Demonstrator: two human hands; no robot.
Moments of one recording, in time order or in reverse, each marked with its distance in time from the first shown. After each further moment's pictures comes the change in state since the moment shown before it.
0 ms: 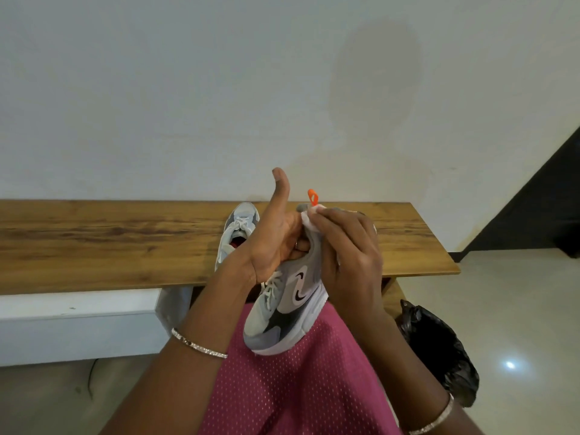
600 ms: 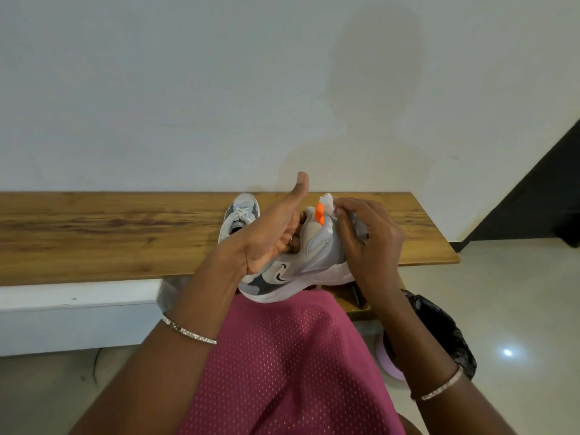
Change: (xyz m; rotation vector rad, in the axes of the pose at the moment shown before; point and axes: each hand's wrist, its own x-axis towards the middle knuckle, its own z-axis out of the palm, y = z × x) left_hand 0.001 -0.005 -0.009 0.181 0.091 -0.100; right_hand 0.000 0.036 -0.008 0.099 0.015 0.201
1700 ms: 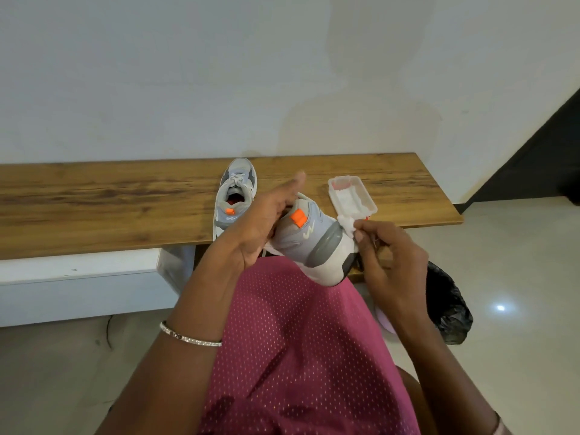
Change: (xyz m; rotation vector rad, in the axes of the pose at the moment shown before) left_hand -0.014 -0.038 0.010 -0.062 0.082 0.003; right_hand -0.076 -0.008 -0.046 -0.046 -0.168 0.298
